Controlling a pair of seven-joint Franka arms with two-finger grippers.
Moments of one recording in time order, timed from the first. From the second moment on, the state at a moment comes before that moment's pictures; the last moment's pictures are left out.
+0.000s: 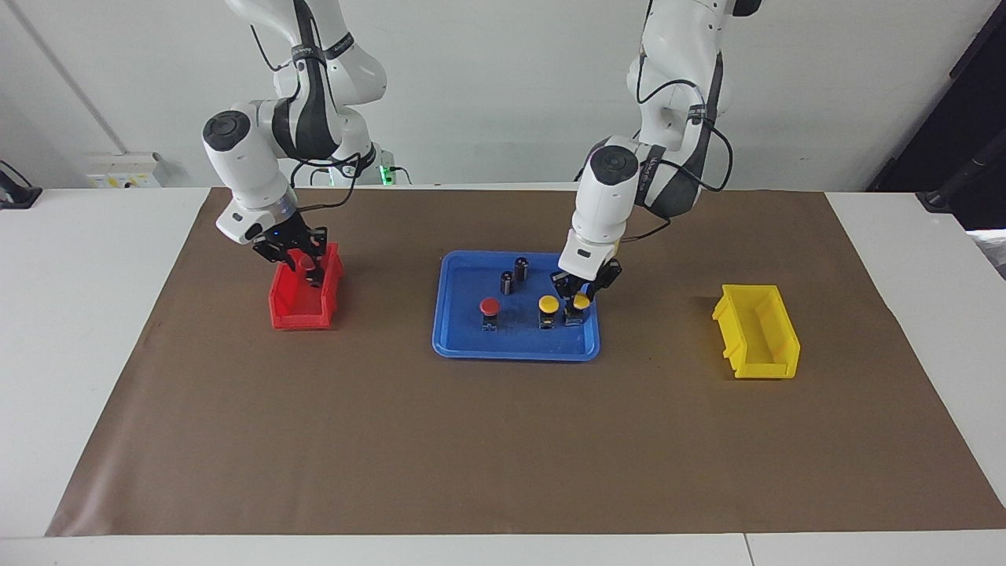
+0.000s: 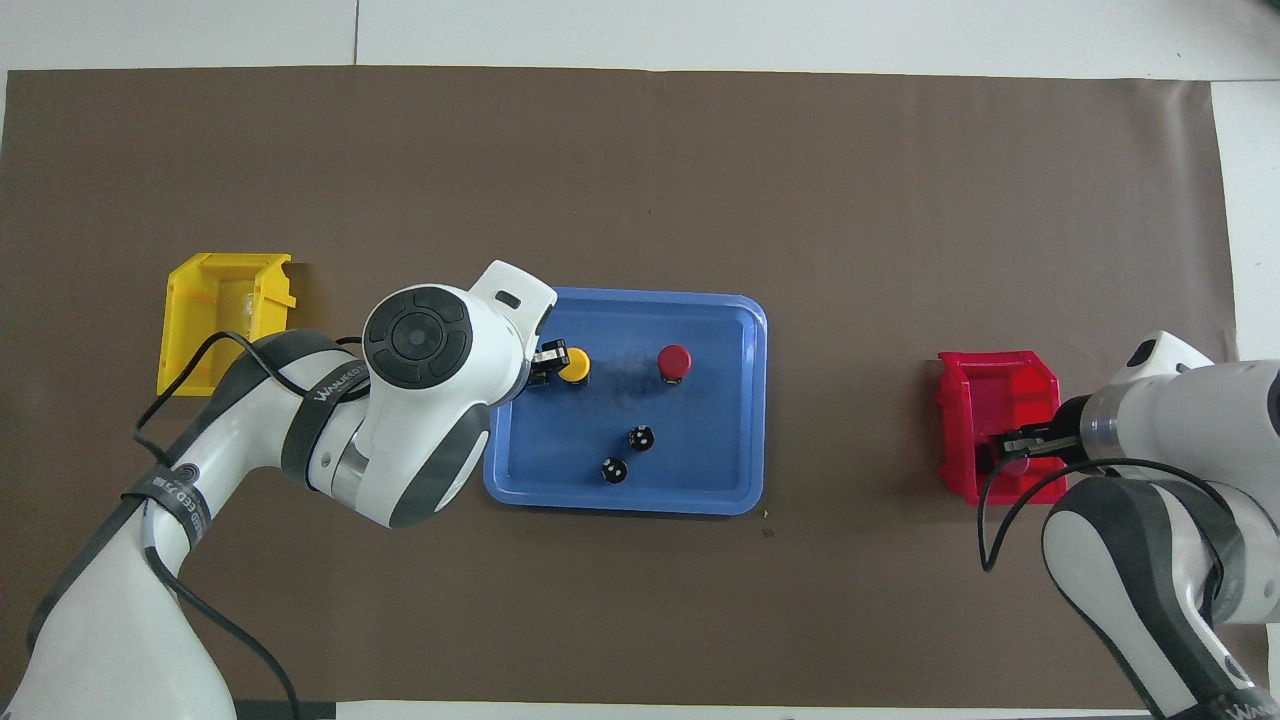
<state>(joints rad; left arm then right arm) -0.64 0.17 0.04 -2.05 -0.01 2.26 -0.77 0.13 -0.23 -0.16 -2.43 -0.02 2.17 -0.15</state>
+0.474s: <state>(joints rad) -0.60 0.15 0.06 -1.89 -0.01 1.98 -0.73 0.30 -0.12 -0.15 -2.00 0.00 1.87 0.07</state>
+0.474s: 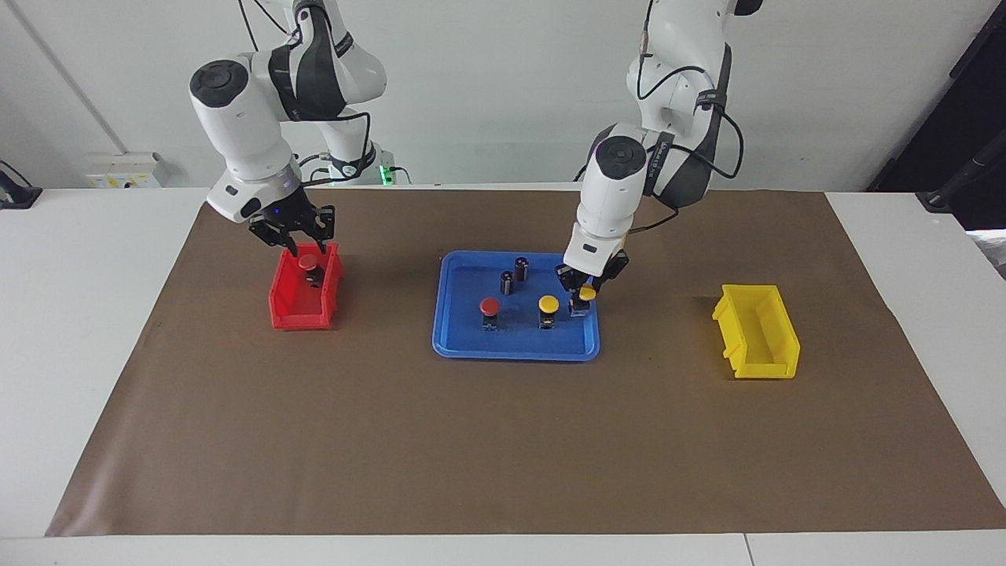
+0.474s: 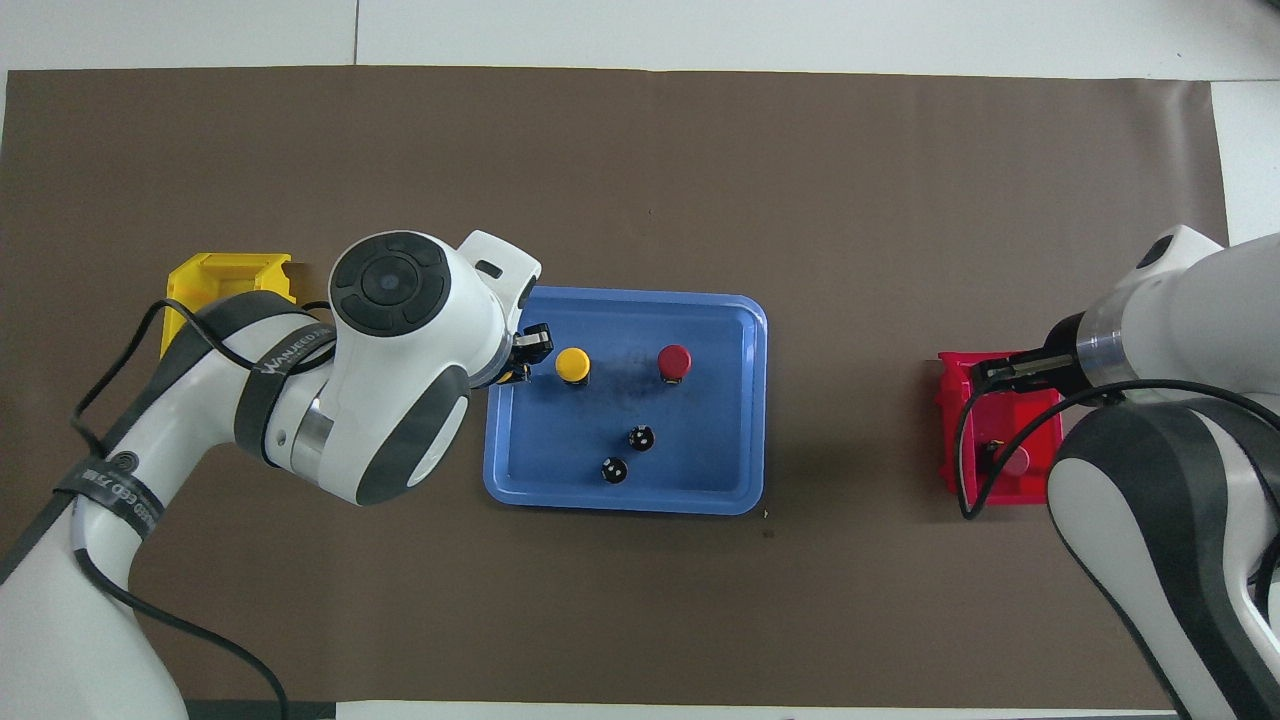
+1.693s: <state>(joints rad) -0.06 0.08 0.08 -1.90 0.06 1.95 -0.07 0.72 0.40 -0.15 -1.69 0.06 2.09 0.57</state>
